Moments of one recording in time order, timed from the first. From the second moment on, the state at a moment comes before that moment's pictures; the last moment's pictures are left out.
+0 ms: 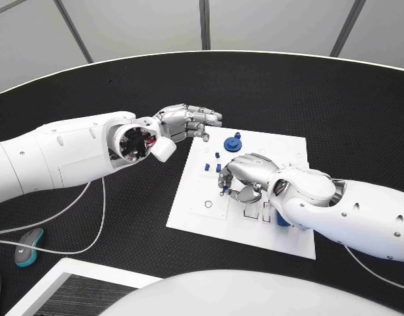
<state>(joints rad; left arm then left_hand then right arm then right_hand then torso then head) 1.24 -0.78 -0.11 1.36 0.09 0.14 0.09 1.32 -0.19 0.56 -0.04 0.10 0.85 0.20 0.33 0.32 0.90 0.13 0.49 0.08 1.05 0.05 1.22 0.38 0.17 1.05 0.13 0.85 0.55 1.07 -0.65 -0.11 1.56 -1.74 -0.27 -0.06 1.32 -0.15 0.65 -0.05 0.18 1.06 0.12 0.29 0.33 1.27 0.05 0.15 0.23 1.47 -0.03 1.41 1.31 0.08 1.47 0.07 1.25 1.31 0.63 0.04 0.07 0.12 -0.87</state>
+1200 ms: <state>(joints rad) 1.24 -0.77 -0.11 1.35 0.09 0.14 0.08 1.32 -0.19 0.55 -0.03 0.10 0.85 0.20 0.33 0.32 0.90 0.13 0.49 0.08 1.05 0.05 1.22 0.38 0.17 1.05 0.13 0.85 0.55 1.05 -0.64 -0.11 1.55 -1.74 -0.31 -0.06 1.32 -0.15 0.65 -0.05 0.19 1.06 0.12 0.29 0.34 1.26 0.05 0.15 0.23 1.47 -0.03 1.41 1.31 0.08 1.47 0.07 1.25 1.31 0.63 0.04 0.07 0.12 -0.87</state>
